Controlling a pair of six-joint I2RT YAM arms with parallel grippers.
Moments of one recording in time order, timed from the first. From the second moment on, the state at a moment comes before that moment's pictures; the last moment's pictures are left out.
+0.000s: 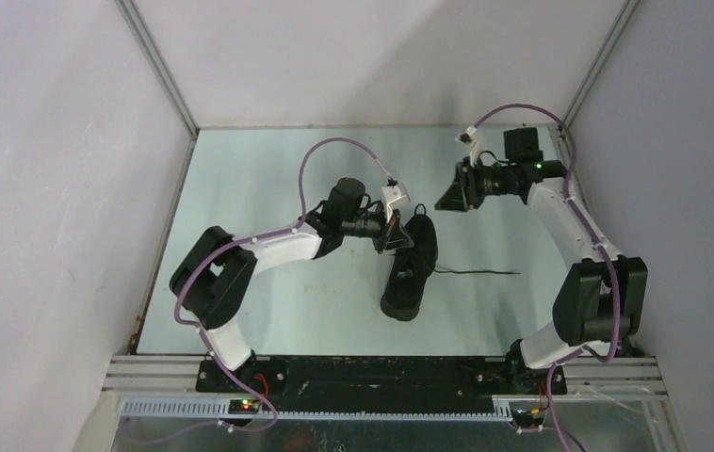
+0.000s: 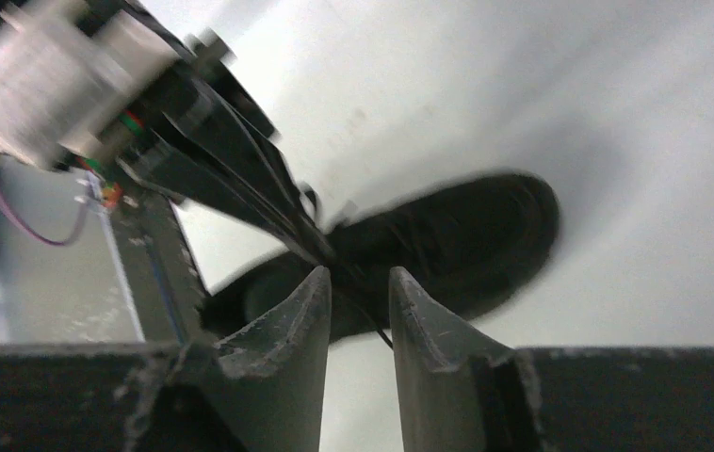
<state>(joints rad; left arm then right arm) -0.70 1.73 1.03 0.28 0.73 0.00 0.14 1.55 1.31 -0.62 -0.99 -0.16</state>
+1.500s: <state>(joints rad) -0.75 1.73 1.02 0.26 0.68 0.00 0.07 1.66 0.94 -0.79 -0.32 -1.28</state>
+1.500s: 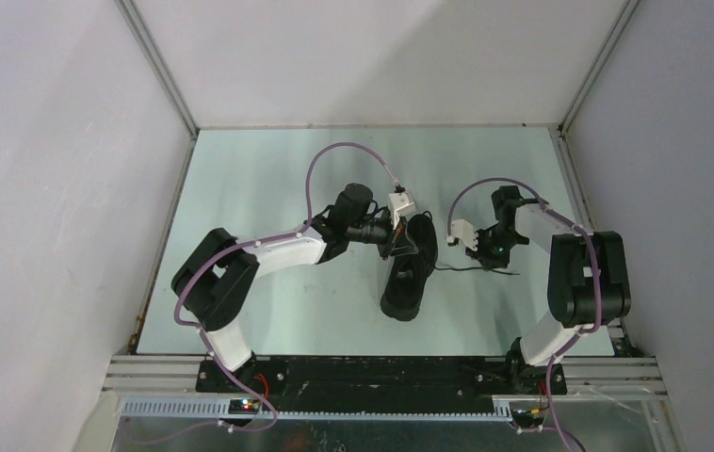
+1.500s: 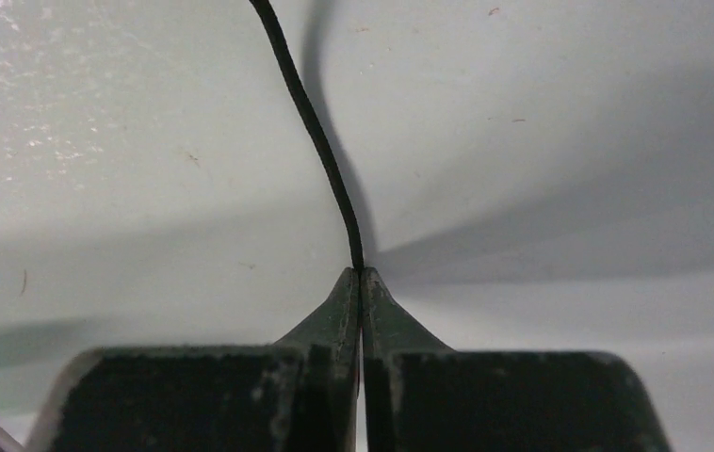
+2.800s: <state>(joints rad) -0.72 1.80 1.09 0.24 0.86 -0.12 0.42 1.36 1.45 -1.09 -0.78 -0.80</state>
